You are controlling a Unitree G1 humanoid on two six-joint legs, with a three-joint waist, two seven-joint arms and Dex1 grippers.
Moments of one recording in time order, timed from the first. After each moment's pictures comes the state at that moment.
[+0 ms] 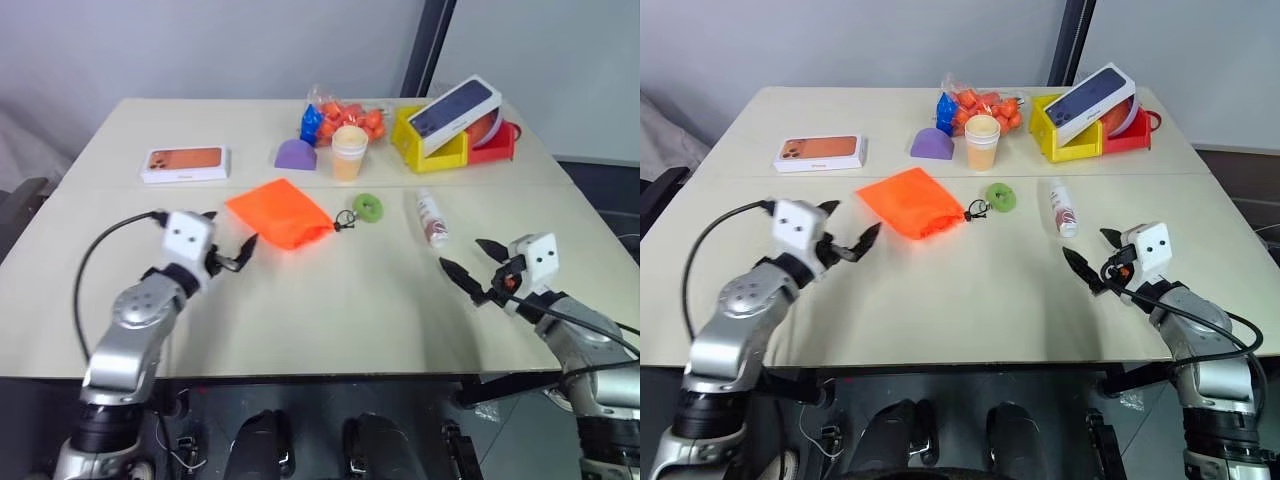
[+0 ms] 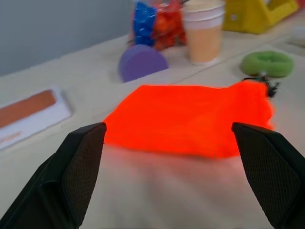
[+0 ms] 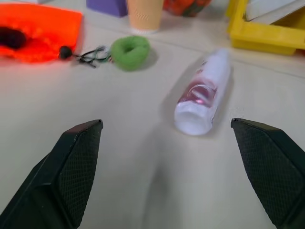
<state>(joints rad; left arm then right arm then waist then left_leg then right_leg) -0.29 0.44 -0.08 -0.32 -0.13 0.41 -0.34 -0.05 -0.60 -0.26 -0.18 0.41 0.35 0.68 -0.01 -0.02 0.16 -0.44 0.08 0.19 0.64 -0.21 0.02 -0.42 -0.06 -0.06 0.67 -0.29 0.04</state>
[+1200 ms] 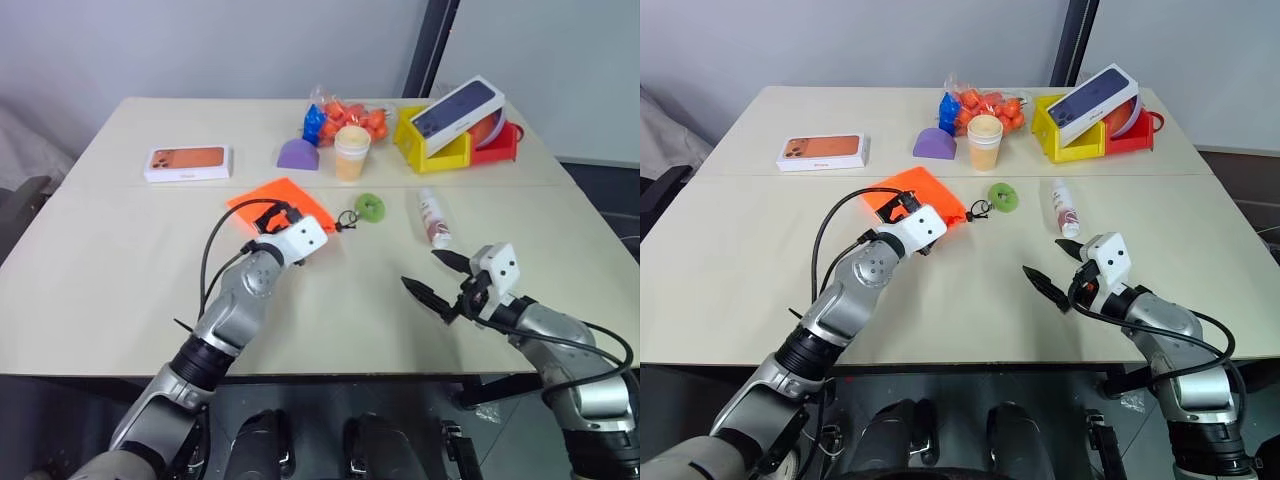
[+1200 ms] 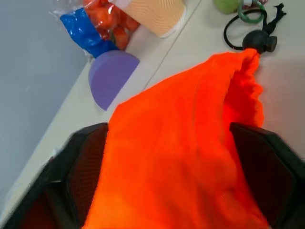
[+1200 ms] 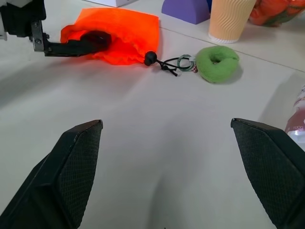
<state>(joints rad) -0.55 0.29 -0.40 0.02 0.47 0.45 -0.24 -0.03 -0.57 -0.17 -0.28 0.42 0.36 0.71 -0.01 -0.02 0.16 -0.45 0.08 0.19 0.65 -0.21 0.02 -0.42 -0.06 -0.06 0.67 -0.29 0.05</state>
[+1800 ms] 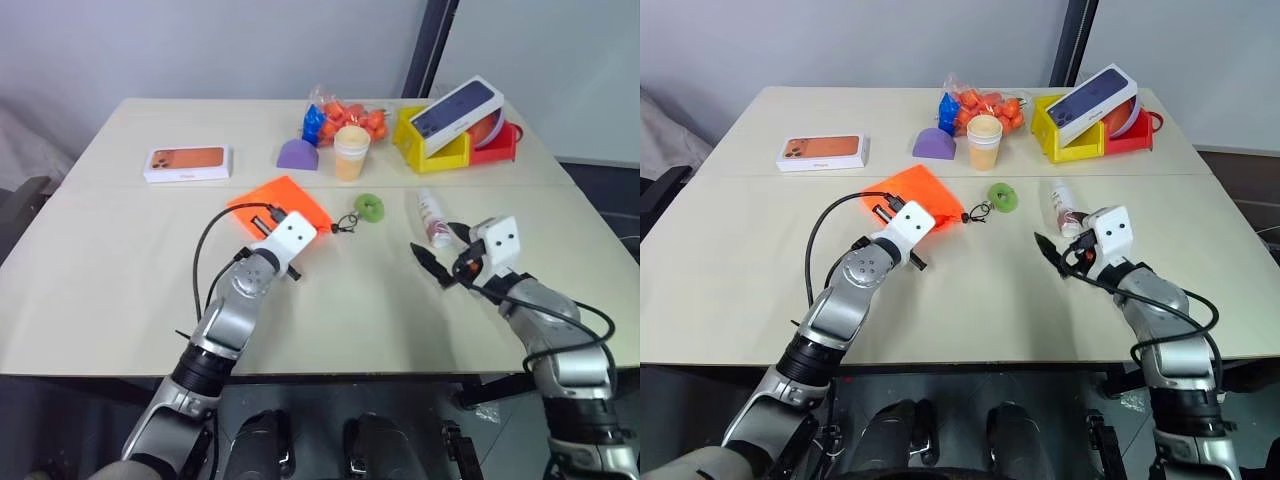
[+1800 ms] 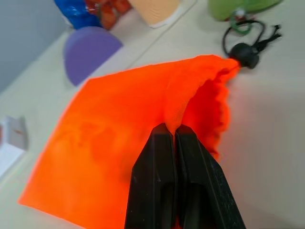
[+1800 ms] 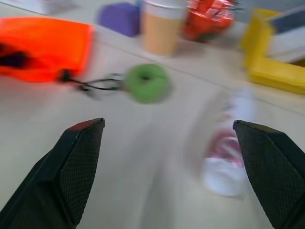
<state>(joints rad) -0.47 0.22 -0.25 -0.05 0.29 0.51 -0.33 -0.27 -0.46 -0.16 -0.04 0.26 0.34 0.44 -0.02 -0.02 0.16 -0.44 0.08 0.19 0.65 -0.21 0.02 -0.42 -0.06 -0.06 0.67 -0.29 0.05</state>
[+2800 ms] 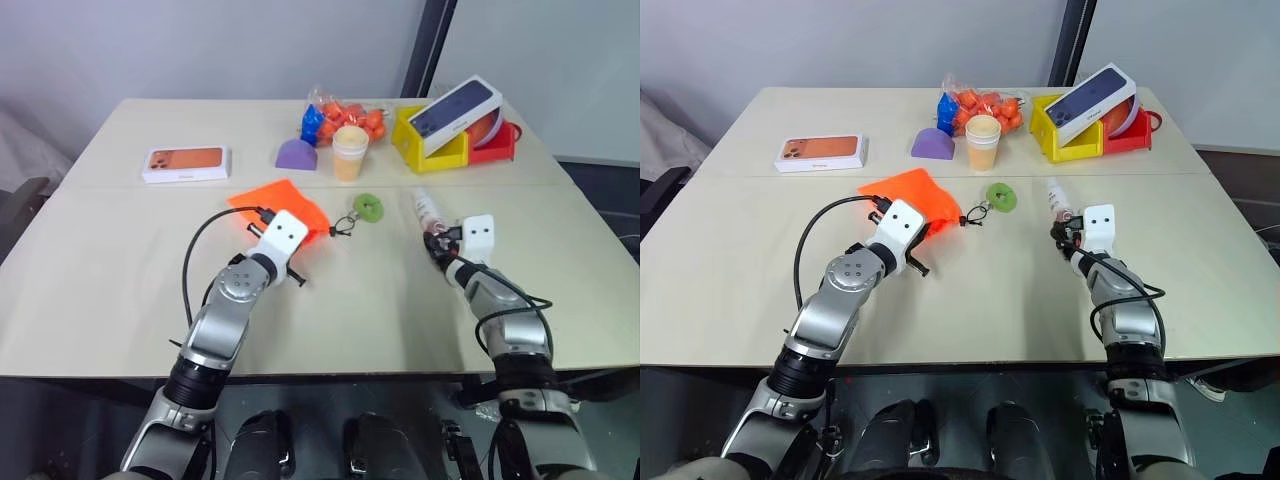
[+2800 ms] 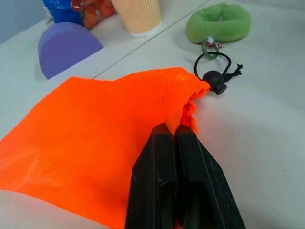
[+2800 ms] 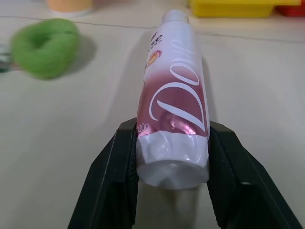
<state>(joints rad) -0.43 0.20 -0.21 -0.16 0.15 0.60 -0.35 -0.36 -0.38 -0.16 0.20 0.22 0.26 0.38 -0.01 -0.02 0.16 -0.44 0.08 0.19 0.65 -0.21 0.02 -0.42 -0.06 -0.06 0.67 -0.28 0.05</state>
